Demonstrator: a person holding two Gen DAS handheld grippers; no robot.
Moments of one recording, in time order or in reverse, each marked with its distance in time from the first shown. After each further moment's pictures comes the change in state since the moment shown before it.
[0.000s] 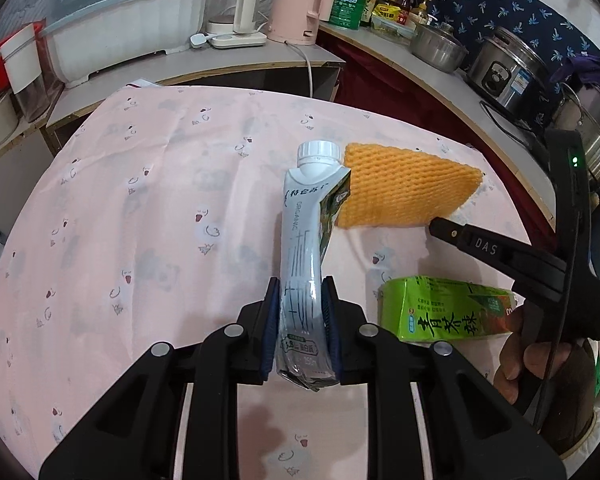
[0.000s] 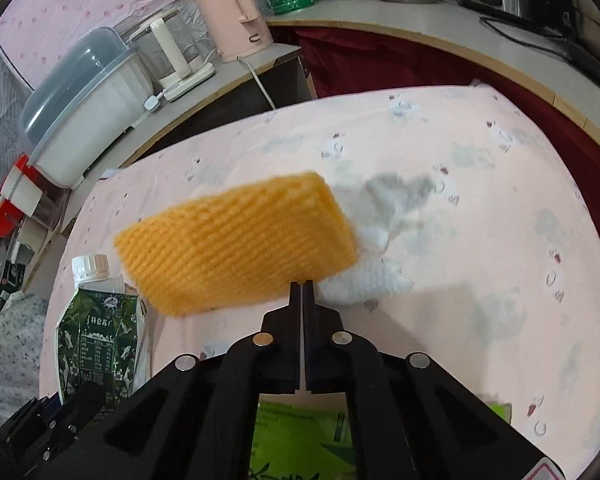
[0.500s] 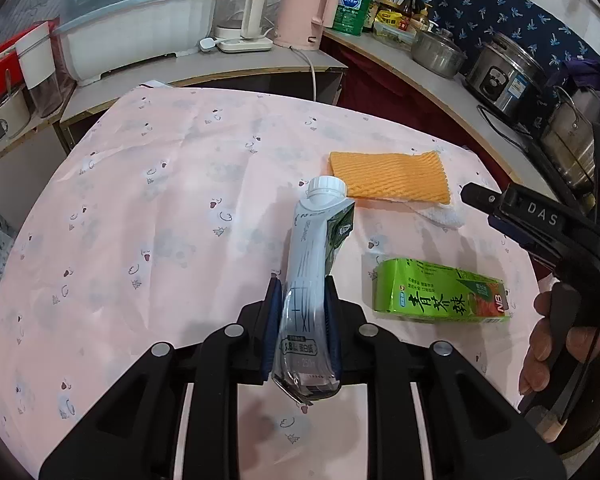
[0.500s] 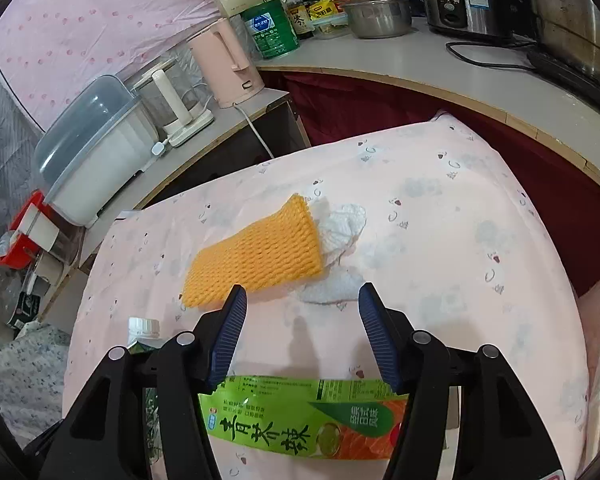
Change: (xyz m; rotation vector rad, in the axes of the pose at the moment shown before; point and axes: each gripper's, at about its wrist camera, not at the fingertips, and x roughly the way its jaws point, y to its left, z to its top) left arm -0.022 0.001 -0.009 -0.011 -0.017 0.009; right arm -0.056 -0.011 0.003 0.066 -0.129 0.022
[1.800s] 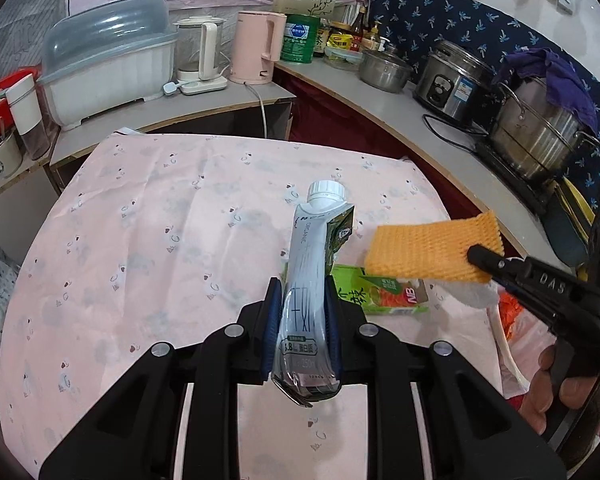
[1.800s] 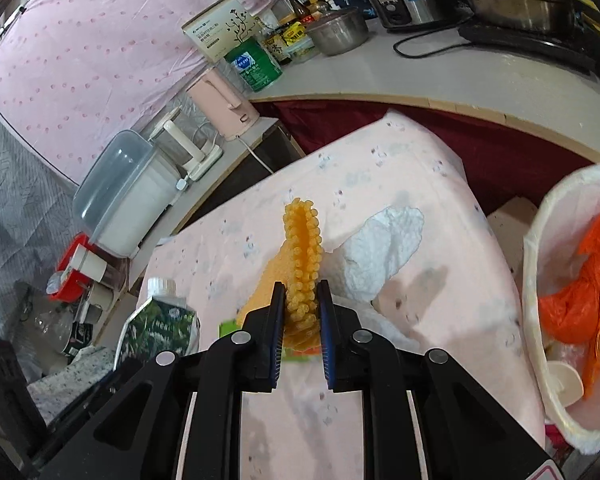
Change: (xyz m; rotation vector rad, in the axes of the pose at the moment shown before) left arm -0.067 -0.071 -0.012 0.091 -0.079 -0.060; right arm -0.110 -0.074 -0.043 0.170 -0.025 0.138
